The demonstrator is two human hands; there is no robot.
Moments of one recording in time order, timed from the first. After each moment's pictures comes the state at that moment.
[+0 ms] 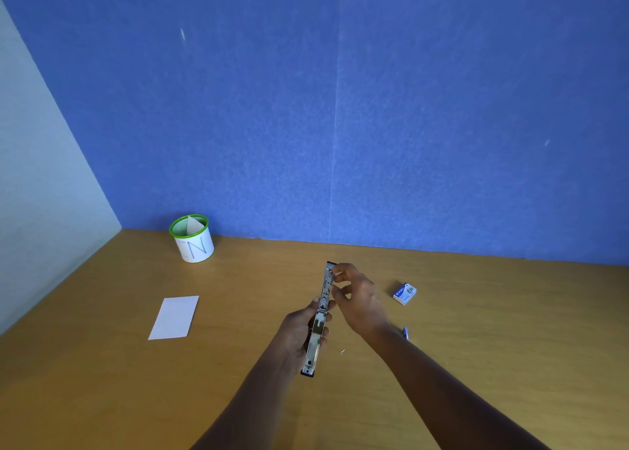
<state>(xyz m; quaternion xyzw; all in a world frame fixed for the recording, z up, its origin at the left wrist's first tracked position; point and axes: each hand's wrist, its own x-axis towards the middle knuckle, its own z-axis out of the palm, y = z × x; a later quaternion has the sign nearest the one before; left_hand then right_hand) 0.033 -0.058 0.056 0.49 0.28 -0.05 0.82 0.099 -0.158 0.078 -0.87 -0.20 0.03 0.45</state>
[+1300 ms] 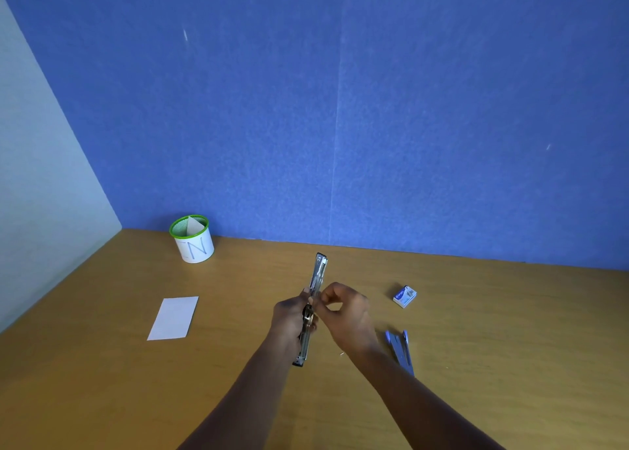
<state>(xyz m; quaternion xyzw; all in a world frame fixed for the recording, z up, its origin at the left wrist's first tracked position) 0.047 -0.052 0.067 0.53 0.36 0.06 0.77 0.071 -0.147 0.077 -0.82 -0.20 0.01 0.54</state>
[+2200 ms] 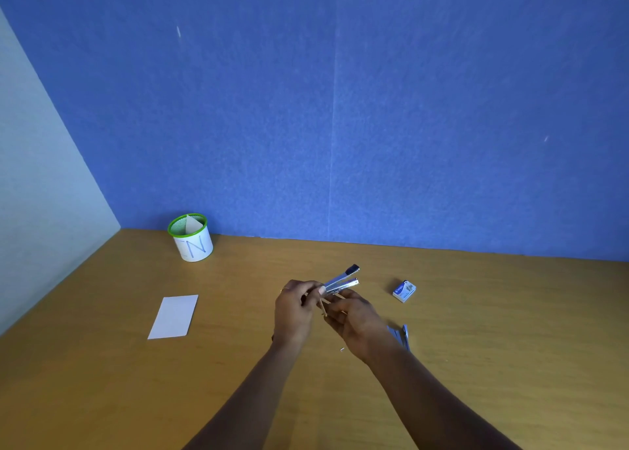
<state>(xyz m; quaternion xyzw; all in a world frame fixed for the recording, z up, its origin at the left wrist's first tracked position) 0.047 -0.053 0.055 0.82 0.17 0.24 0.50 0.082 -0.155 0.074 -0.52 0.07 0.32 0.78</state>
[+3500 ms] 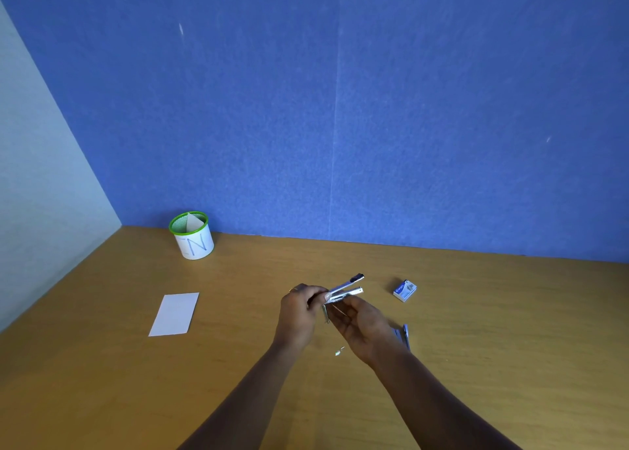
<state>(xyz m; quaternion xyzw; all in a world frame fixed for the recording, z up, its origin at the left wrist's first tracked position) 0.048 -0.052 0.050 0.86 0.13 0.20 0.44 0.079 -0.162 0.068 -0.45 0.13 0.30 0.83</state>
